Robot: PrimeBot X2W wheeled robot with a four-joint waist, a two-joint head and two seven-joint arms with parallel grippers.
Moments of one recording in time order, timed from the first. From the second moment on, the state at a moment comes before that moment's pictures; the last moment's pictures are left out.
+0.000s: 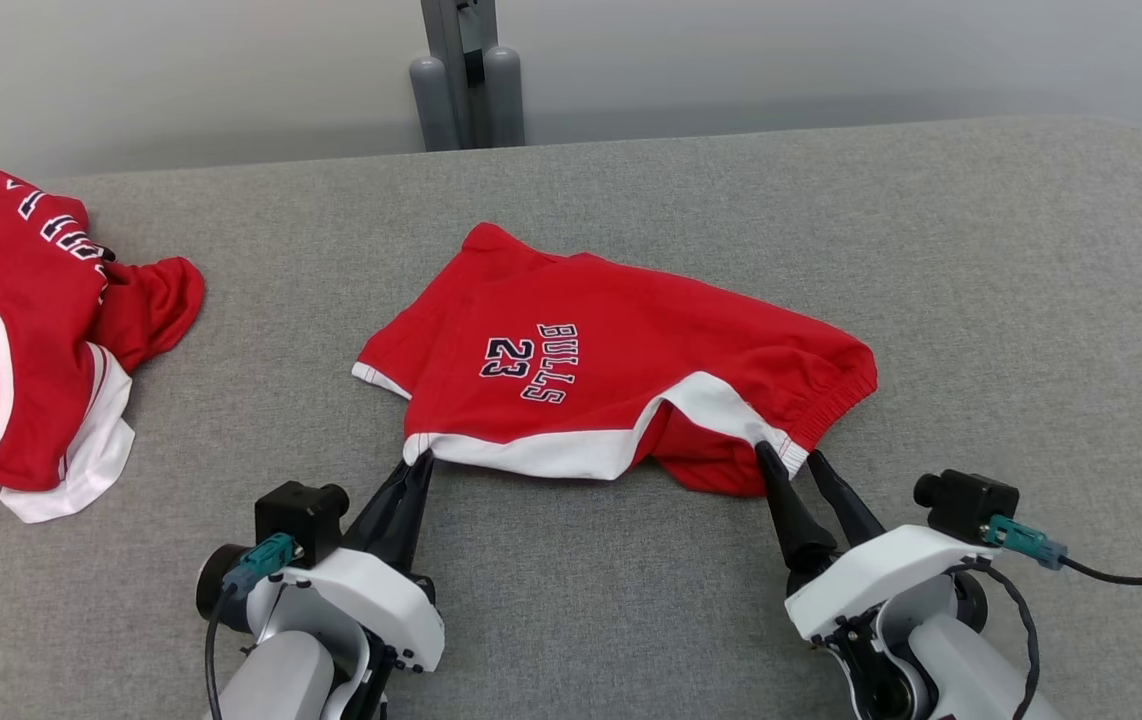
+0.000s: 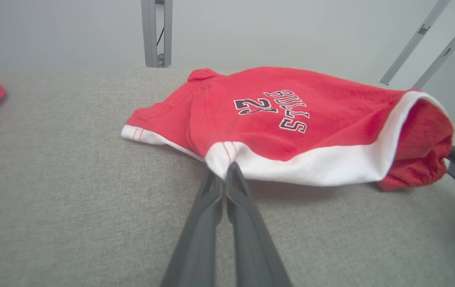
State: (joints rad) left arm -0.32 0.11 -0.40 0.58 -0.44 -0.06 -0.23; right arm -0.38 -0.05 0.45 0.68 0.84 0.13 -0.26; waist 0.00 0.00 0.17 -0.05
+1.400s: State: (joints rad) left arm -0.28 0.15 -0.33 0.39 -0.50 -0.03 -0.26; right arm -0.39 -0.09 0.37 0.46 0.62 0.13 -0.19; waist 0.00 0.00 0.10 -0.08
